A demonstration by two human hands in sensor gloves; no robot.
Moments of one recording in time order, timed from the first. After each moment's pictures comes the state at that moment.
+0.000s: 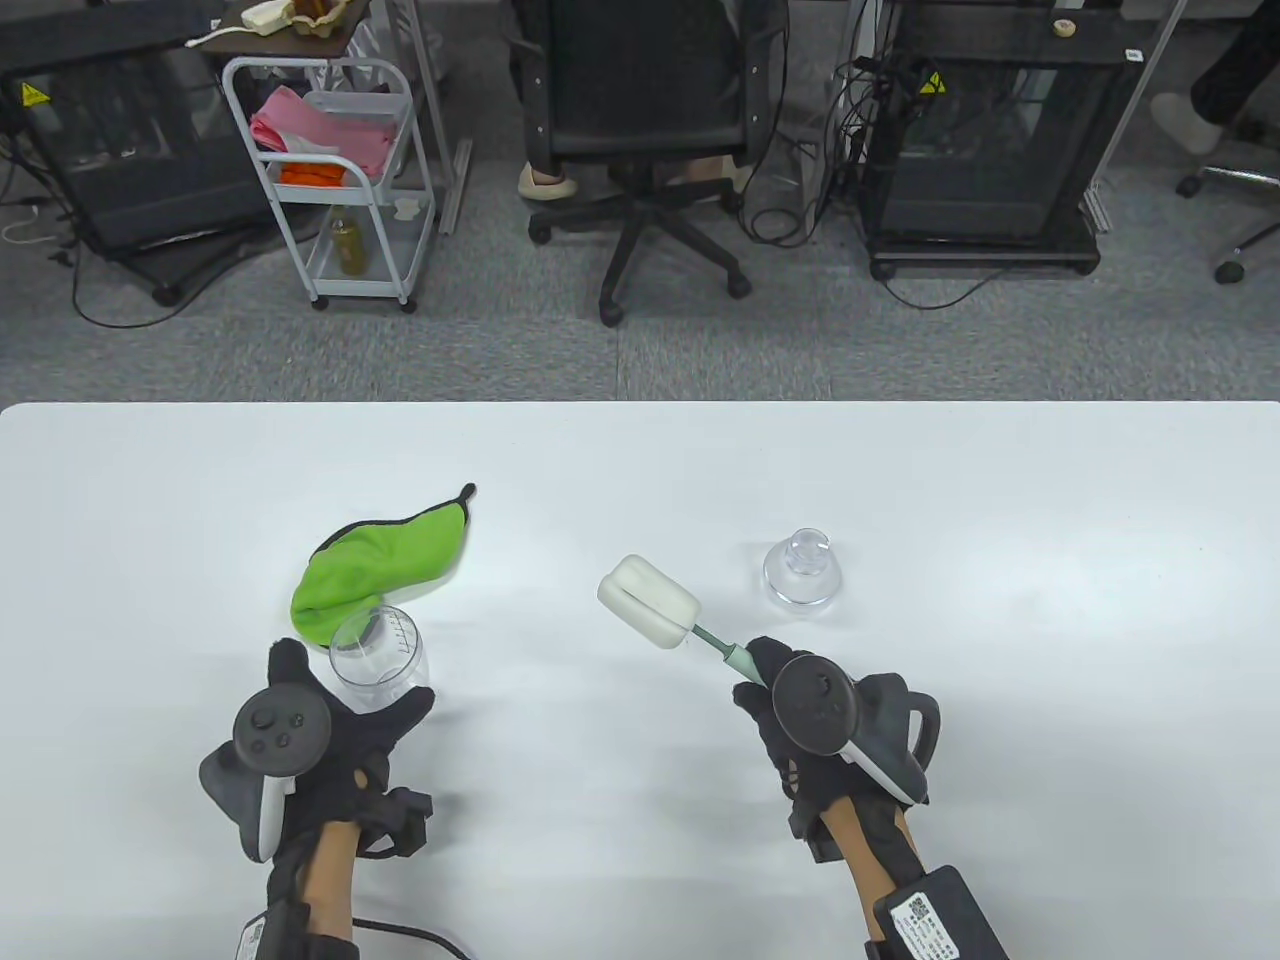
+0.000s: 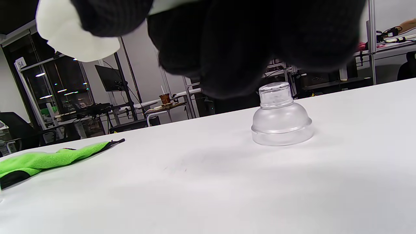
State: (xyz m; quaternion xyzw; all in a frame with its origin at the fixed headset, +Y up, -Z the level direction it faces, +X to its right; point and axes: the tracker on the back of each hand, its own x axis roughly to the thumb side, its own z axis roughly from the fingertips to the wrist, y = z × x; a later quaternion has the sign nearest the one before) left_hand -0.305 -0.757 -0.268 0.08 0.16 0.34 0.92; right_hand 0.132 -0.689 -0.275 0.05 -0.04 0.99 0.15
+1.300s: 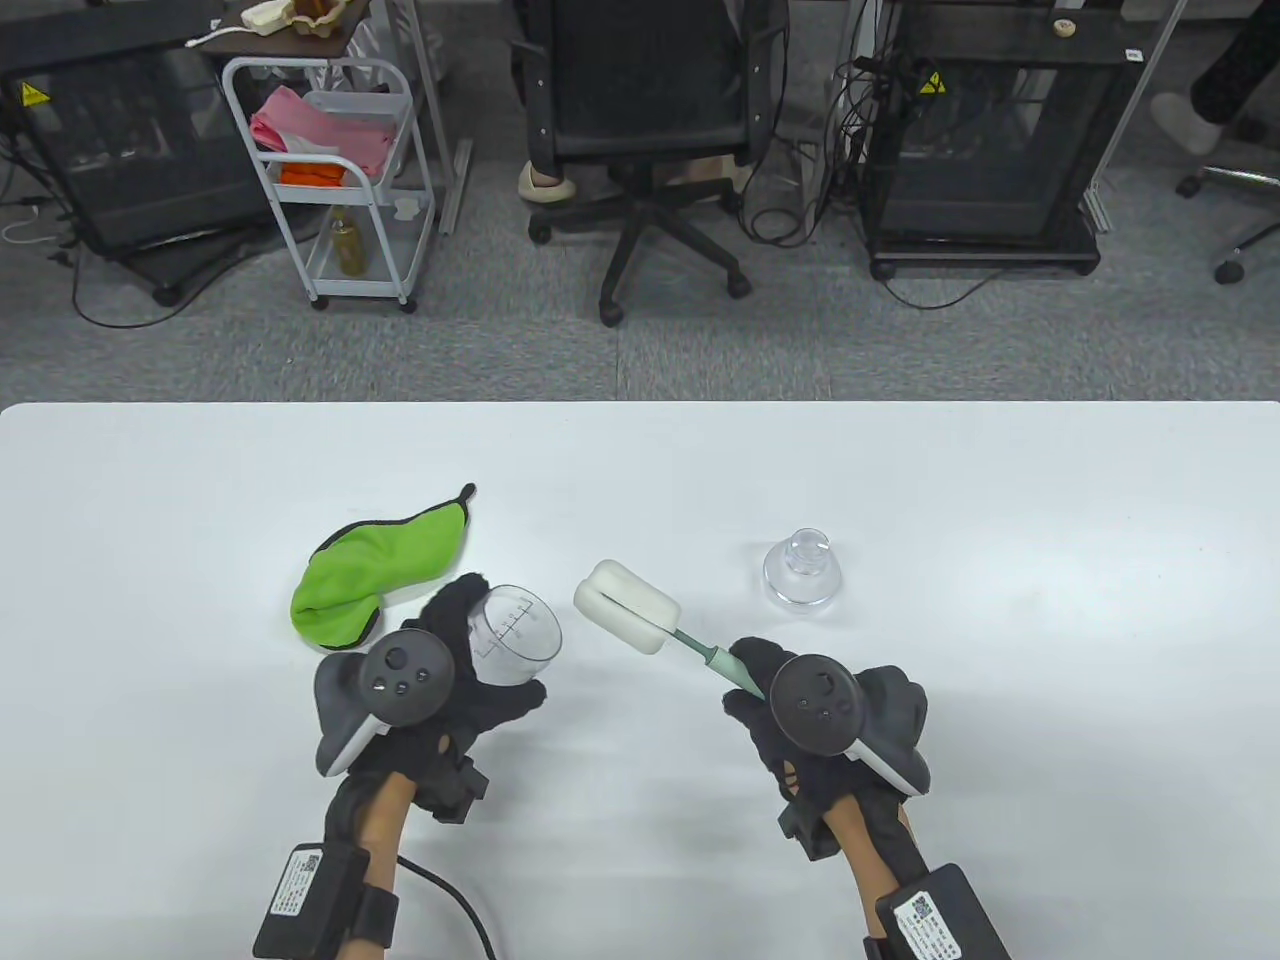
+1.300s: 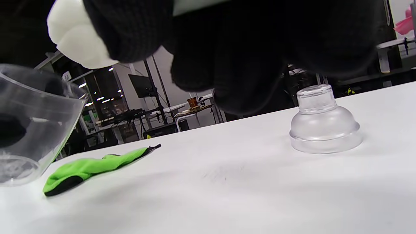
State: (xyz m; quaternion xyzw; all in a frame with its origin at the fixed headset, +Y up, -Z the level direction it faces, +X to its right) left_hand -0.203 -0.697 -0.300 0.05 -0.11 0.20 0.97; right_hand 0.119 -0.677 -0.272 0.12 -0.05 0.98 0.17
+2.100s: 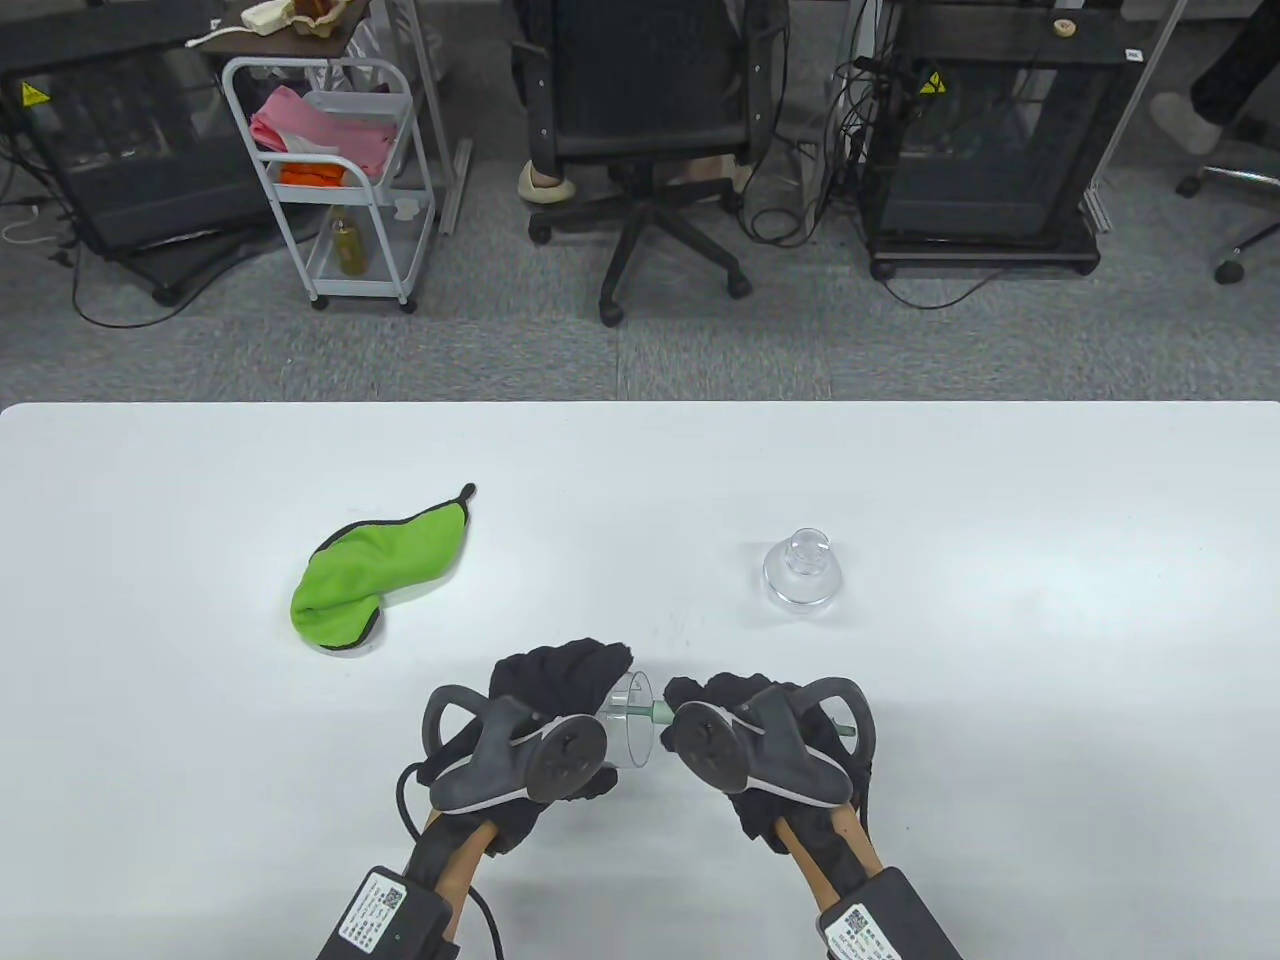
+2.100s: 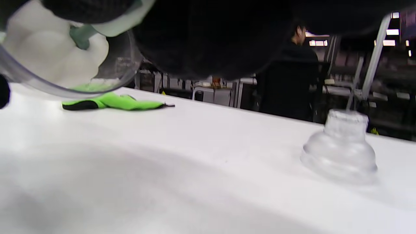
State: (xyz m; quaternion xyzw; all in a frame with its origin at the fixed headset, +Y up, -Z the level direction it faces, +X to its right) left_hand -0.119 -0.692 -0.265 0.06 -0.26 0.00 0.96; right_hand 0.066 -0.679 -0.265 0.19 -0.01 0.98 0.00
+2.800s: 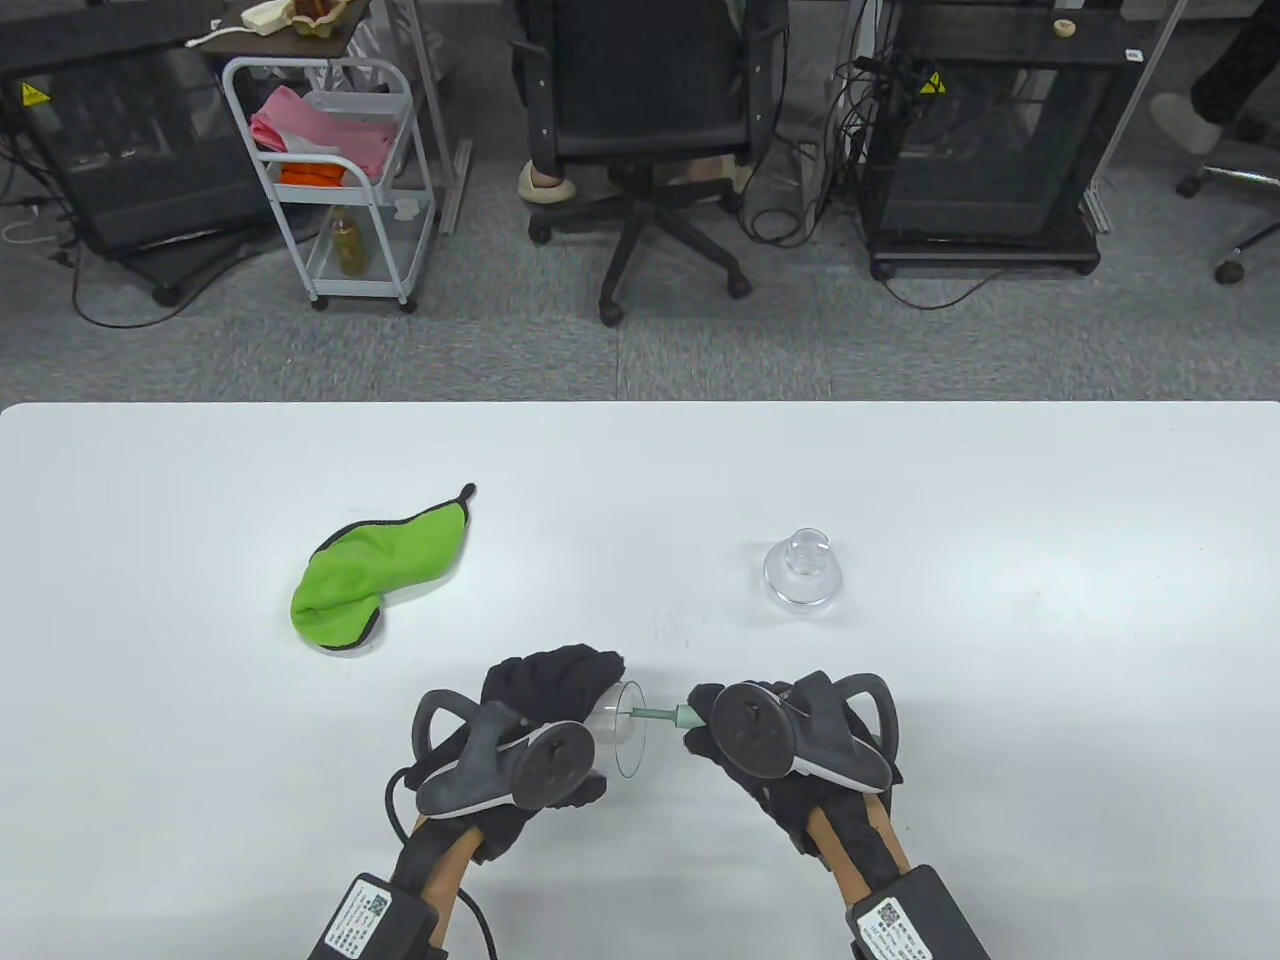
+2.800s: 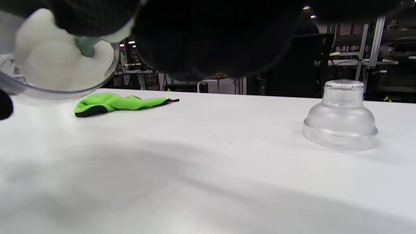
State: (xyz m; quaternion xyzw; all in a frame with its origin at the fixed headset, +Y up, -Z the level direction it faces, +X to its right) left_hand -0.129 -0.692 -0.261 0.06 -0.26 0.00 0.96; right_hand 0.092 -0.682 -0.269 0.20 0.02 0.98 0.06
